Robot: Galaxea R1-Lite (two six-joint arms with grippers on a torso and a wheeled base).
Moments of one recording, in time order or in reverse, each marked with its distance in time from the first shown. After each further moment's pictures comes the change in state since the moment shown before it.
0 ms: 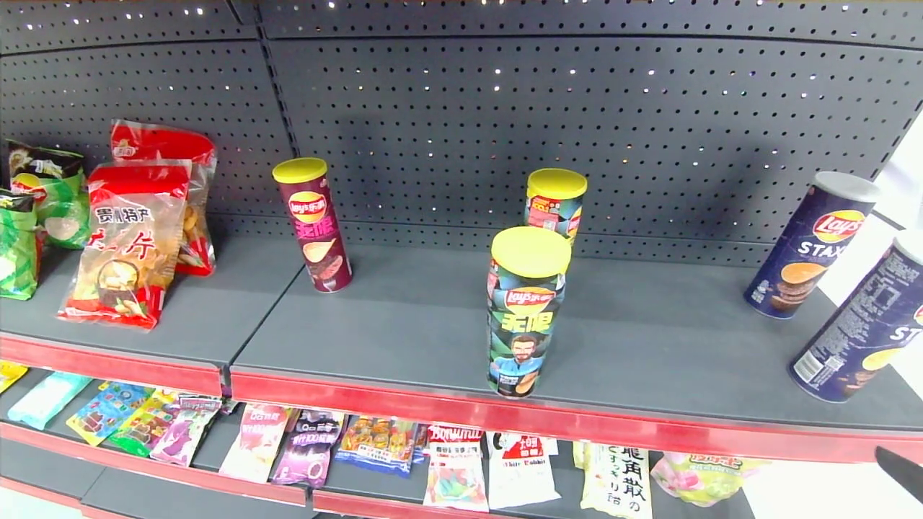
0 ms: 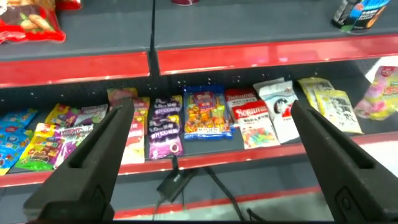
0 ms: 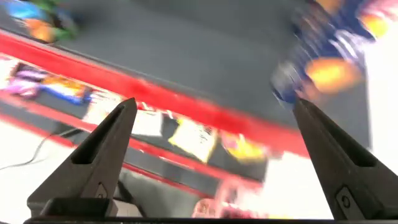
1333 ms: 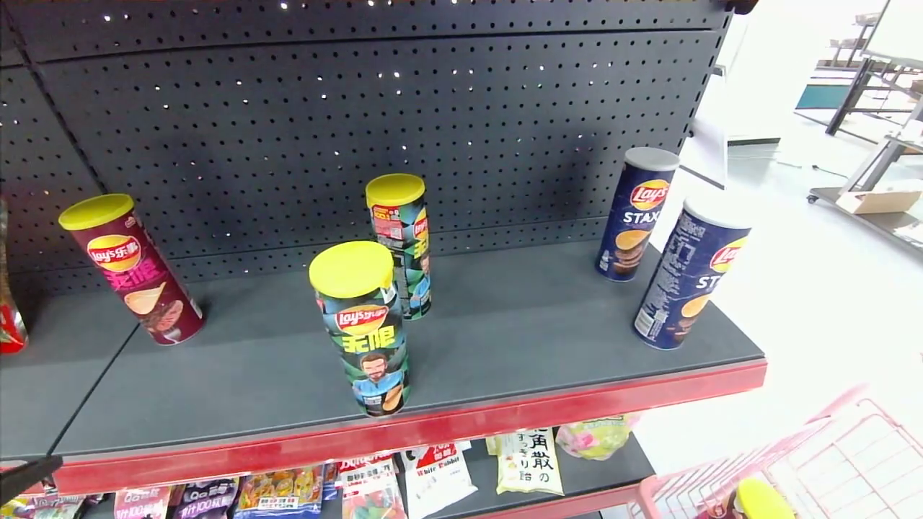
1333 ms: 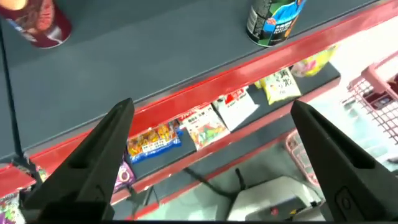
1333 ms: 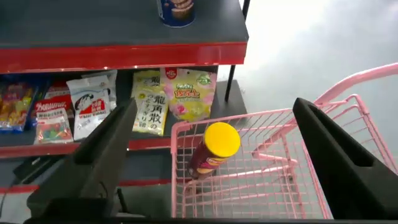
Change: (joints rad) left arm -0.015 0.443 -0.202 -0.001 -0.044 0.003; right arm -0.035 -0.283 0.070 0.124 -0.016 0.085
